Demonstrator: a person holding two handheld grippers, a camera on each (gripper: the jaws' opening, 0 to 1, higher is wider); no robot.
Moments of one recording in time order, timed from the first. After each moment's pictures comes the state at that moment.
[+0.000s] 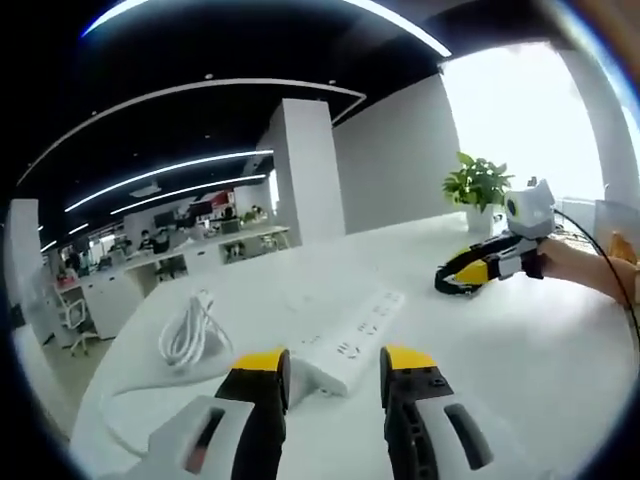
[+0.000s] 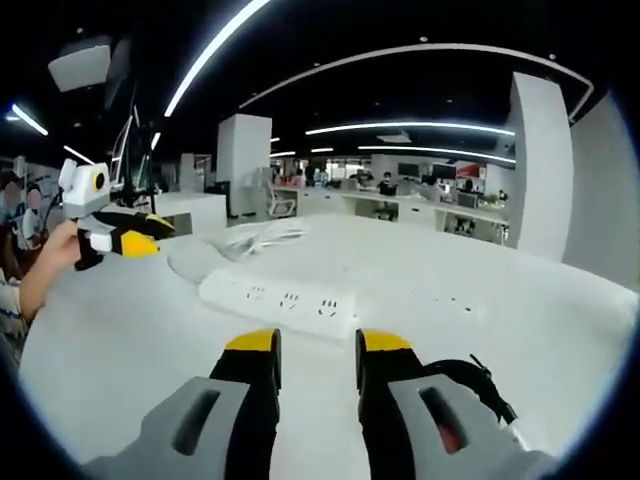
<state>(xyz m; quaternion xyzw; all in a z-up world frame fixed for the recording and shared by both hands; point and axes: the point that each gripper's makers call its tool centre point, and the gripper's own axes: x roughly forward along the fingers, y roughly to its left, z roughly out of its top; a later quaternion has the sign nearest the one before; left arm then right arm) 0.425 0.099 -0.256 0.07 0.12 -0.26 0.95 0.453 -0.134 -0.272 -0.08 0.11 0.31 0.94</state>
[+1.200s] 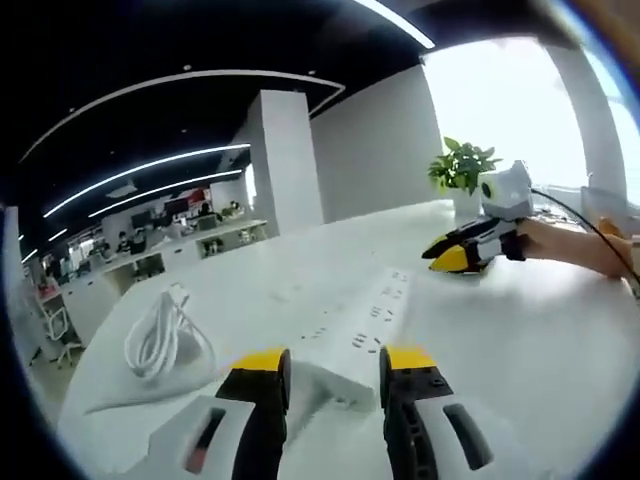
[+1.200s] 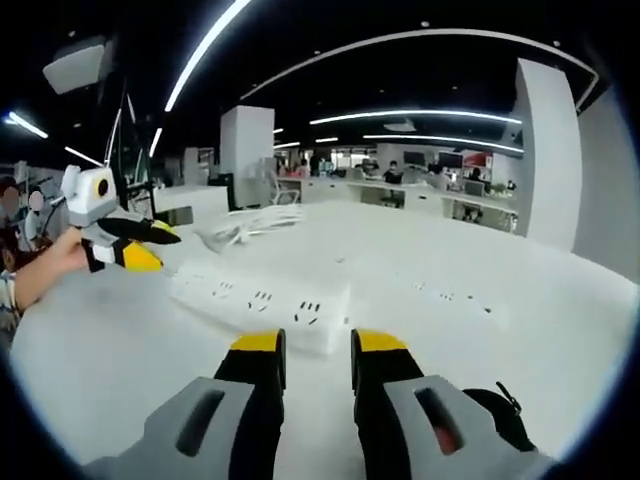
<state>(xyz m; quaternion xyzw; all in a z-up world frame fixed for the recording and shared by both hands) 0.472 0.088 -0.295 0.09 0.14 -0.31 0.94 0.503 -0.121 -0.298 -0.08 0.13 0.33 0.93</state>
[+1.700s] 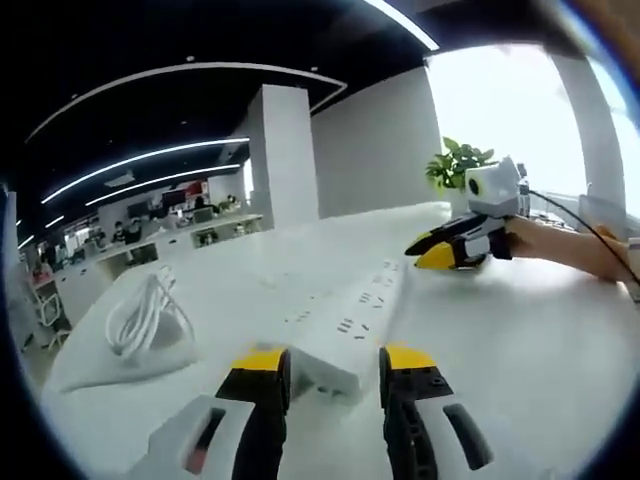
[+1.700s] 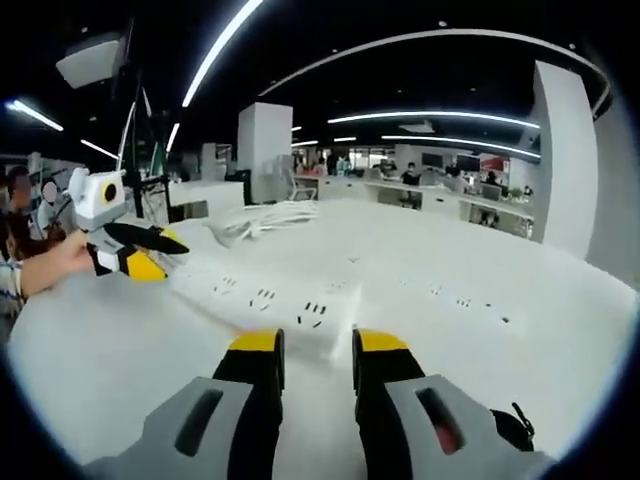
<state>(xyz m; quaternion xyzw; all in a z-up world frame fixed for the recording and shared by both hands) 0.464 0.080 -0.315 0.06 0.14 -0.32 0.93 0.509 -0.112 -0.309 -0.09 0.13 0.37 0.92</state>
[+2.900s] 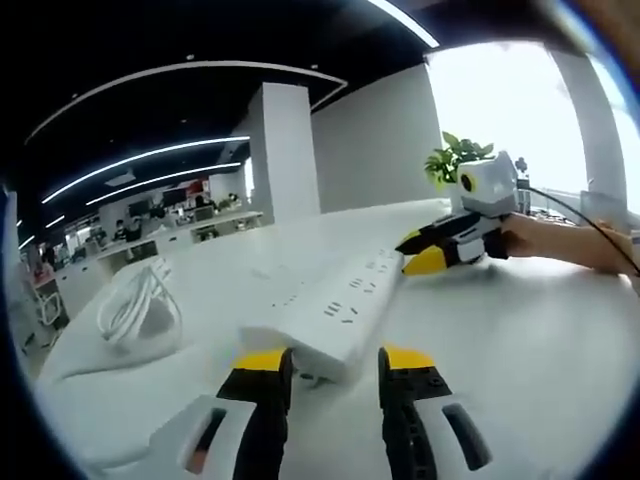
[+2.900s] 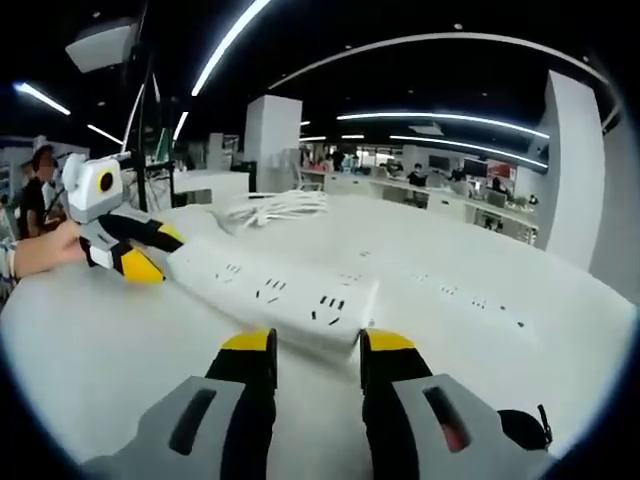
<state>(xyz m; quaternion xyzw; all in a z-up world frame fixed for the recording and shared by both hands) 0.466 0.071 -0.328 0.07 0.15 -0.32 0.93 0.518 -0.097 -0.321 -0.12 0.13 0.37 0.91</state>
